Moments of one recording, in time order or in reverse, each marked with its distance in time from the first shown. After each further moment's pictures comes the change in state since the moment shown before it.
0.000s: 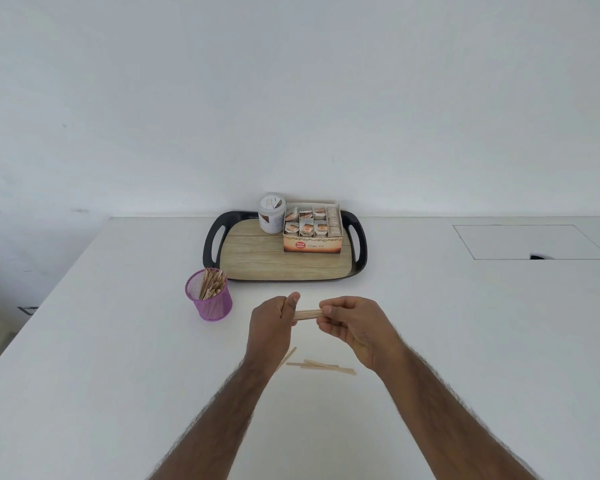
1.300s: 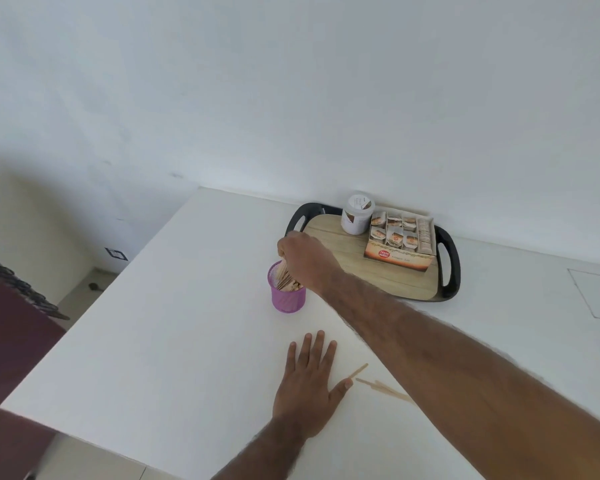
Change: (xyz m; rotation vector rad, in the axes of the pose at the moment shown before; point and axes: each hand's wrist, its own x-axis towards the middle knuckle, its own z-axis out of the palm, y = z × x) left_hand -0.051 -0.156 0.009 0.676 -0.220 0.140; right_hand 0.104 0.001 0.247 -1.769 -0.334 -0.962
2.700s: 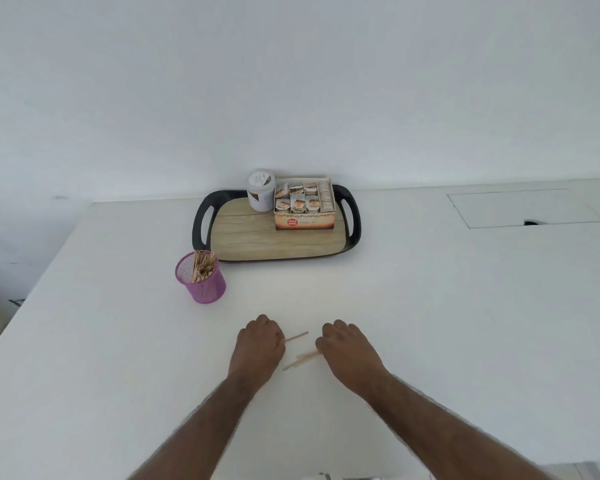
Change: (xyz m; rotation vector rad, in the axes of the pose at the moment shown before) left_hand 0.027 0.045 -0.033 -0.085 -0.065 0.063; right_hand -0.300 0.086 0.088 -0.092 -0.125 0.242
